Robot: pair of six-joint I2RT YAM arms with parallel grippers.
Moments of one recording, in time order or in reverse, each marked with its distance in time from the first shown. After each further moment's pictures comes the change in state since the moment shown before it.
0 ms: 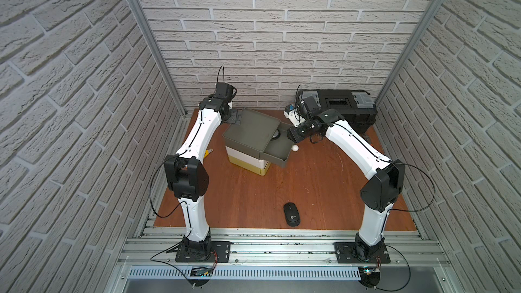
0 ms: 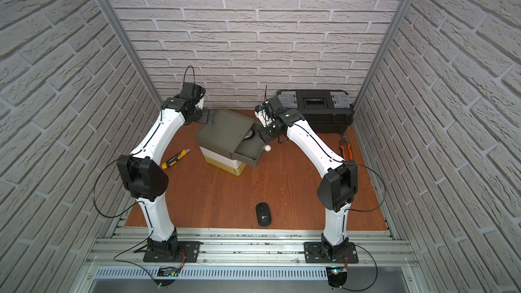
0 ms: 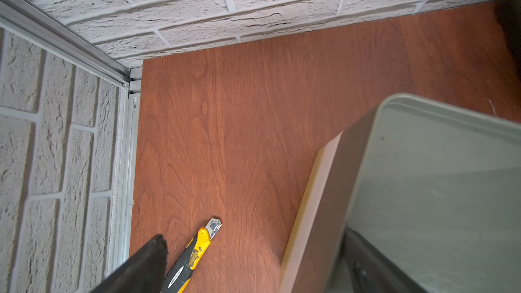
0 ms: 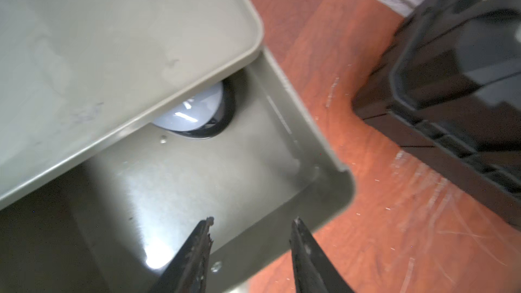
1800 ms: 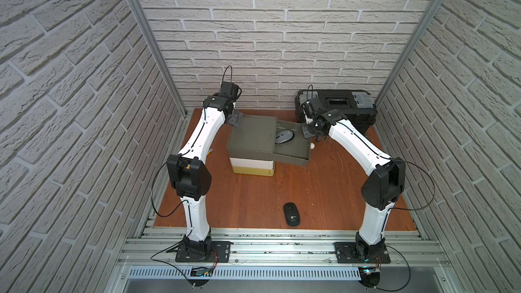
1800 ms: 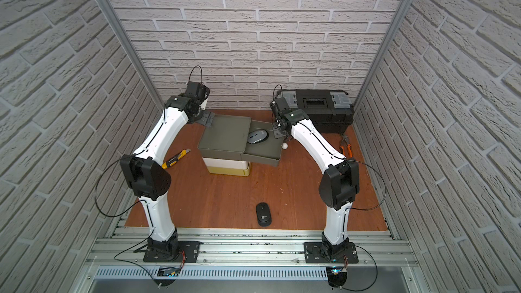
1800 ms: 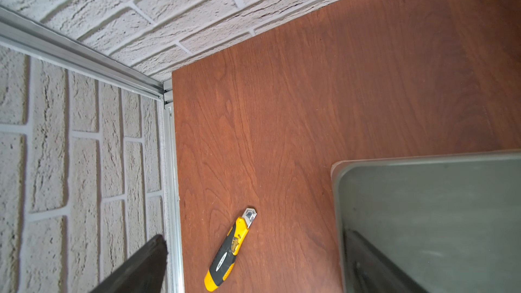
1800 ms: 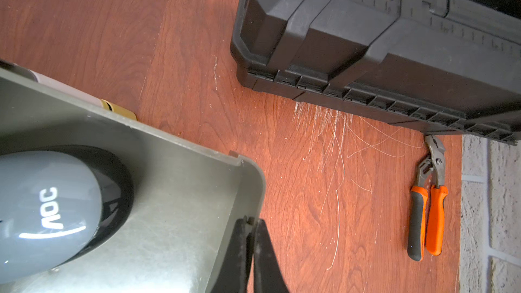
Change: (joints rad) left arm -0.035 0.025 0.071 -0.079 -0.144 0.166; right arm -0.072 -0.010 -0.084 0.043 0.300 0.206
